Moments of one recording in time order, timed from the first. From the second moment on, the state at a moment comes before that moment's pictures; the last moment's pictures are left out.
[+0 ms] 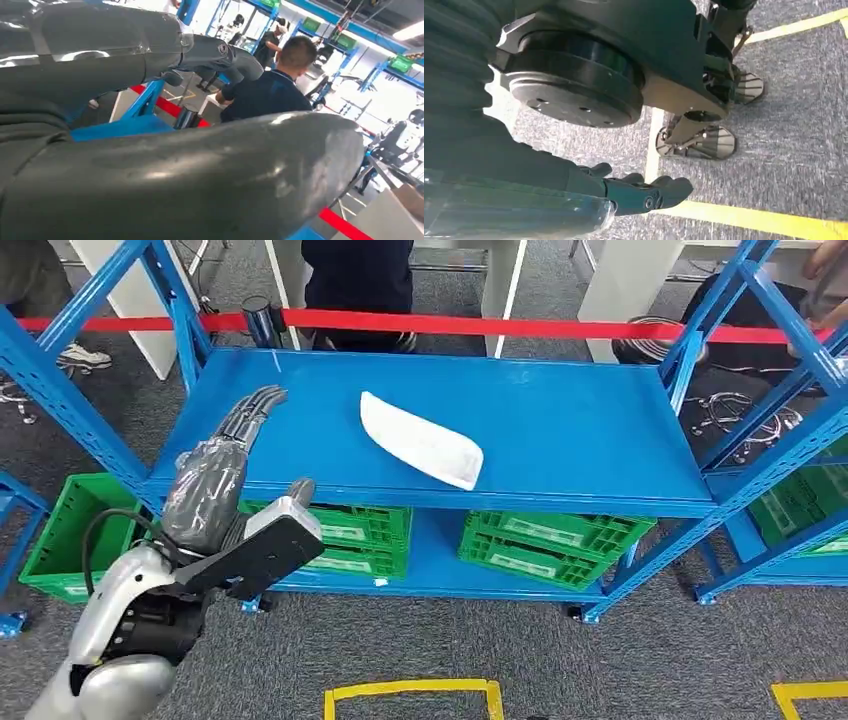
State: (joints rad) left arm -0.38 0.30 -0.57 -2.08 -0.78 -0.10 0.56; right arm -0.10 0.01 0.64 -0.18 -0.59 -0.14 0.05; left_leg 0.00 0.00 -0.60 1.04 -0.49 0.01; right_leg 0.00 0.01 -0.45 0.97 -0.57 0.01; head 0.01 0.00
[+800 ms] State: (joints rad) left arm -0.51 0.20 -0.74 -1.91 -0.92 -0.29 0.45; right arm -0.11 0.03 0.65 -0.18 -0.56 -0.12 0.04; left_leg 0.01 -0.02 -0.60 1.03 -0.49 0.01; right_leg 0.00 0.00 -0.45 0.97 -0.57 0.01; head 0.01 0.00
